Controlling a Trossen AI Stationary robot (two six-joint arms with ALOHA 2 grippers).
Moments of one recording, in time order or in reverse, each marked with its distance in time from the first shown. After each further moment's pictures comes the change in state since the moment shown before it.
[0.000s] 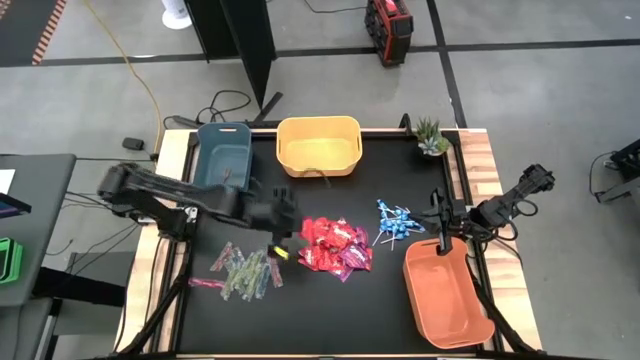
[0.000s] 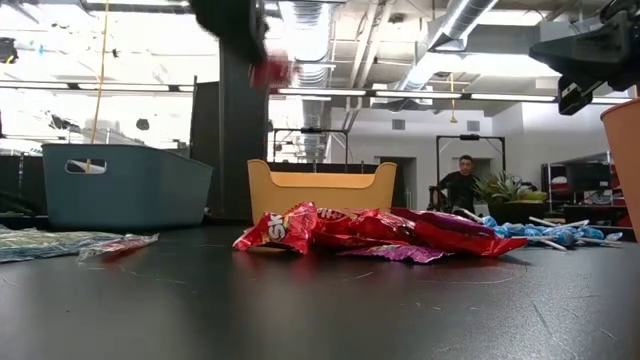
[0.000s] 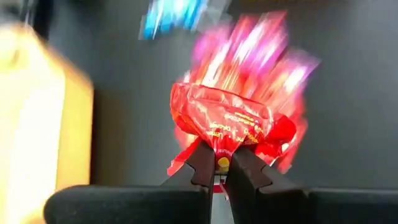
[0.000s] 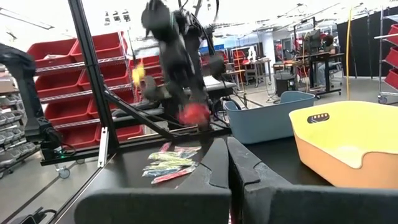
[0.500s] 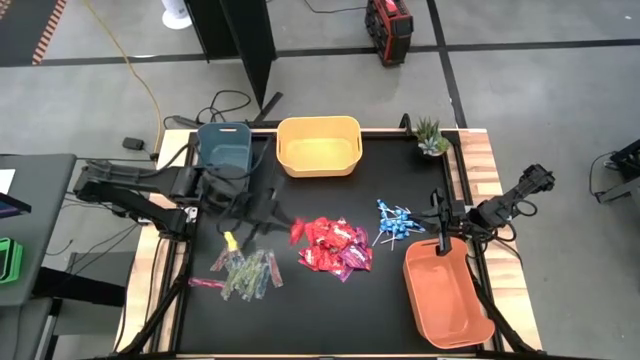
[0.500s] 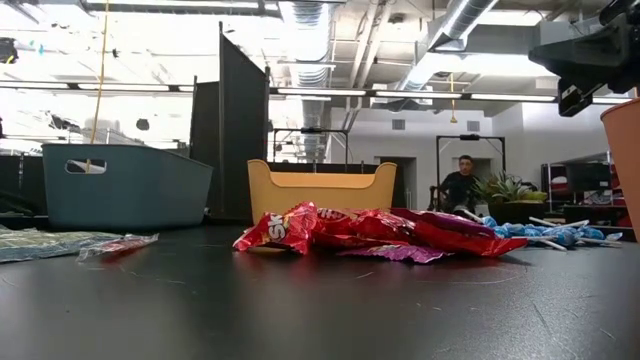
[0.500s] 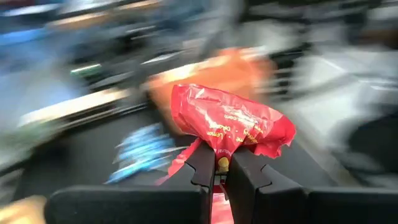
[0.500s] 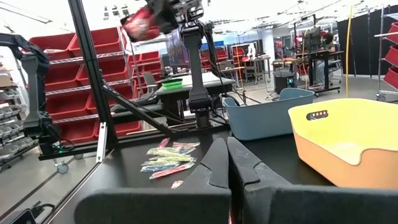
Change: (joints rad) left arm 0.041 -0.220 0.001 0.261 0.240 0.121; right arm 0.000 0.000 0.000 -0.019 0.000 0.001
